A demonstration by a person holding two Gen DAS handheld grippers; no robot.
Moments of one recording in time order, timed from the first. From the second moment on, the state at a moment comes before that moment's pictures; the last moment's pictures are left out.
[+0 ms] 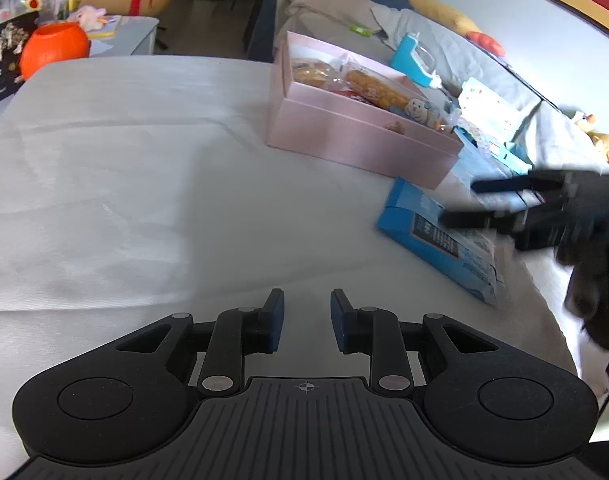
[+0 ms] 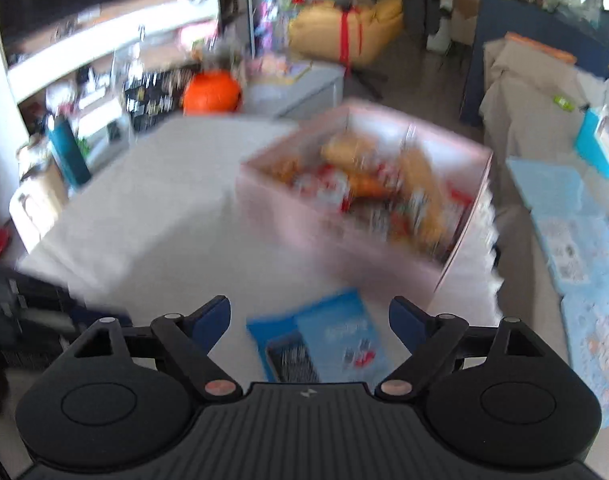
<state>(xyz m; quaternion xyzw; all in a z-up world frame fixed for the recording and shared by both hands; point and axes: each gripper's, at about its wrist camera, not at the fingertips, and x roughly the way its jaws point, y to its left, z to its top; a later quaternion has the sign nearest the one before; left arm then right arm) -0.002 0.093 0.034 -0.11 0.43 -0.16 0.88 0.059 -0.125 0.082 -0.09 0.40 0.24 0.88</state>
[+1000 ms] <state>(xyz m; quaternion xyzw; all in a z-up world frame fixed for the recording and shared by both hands) -0.009 0.092 0.035 -0.09 0.40 -0.15 0.90 0.193 -0.101 0.148 0.01 0.35 0.17 0.92</state>
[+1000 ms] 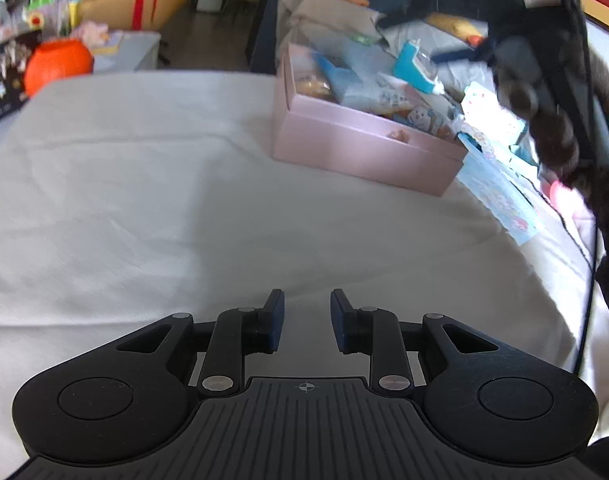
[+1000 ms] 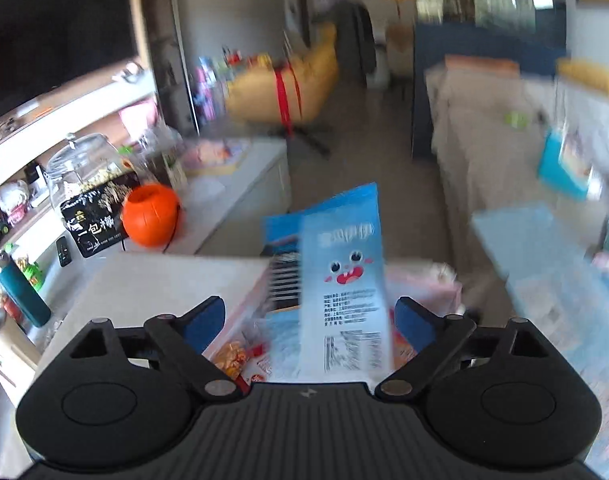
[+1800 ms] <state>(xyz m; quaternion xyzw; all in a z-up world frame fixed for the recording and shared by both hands) -0.023 0.010 0.016 0.02 0.32 -0.05 0.94 0.004 -0.120 0.002 0.00 0.38 0.05 0.93</state>
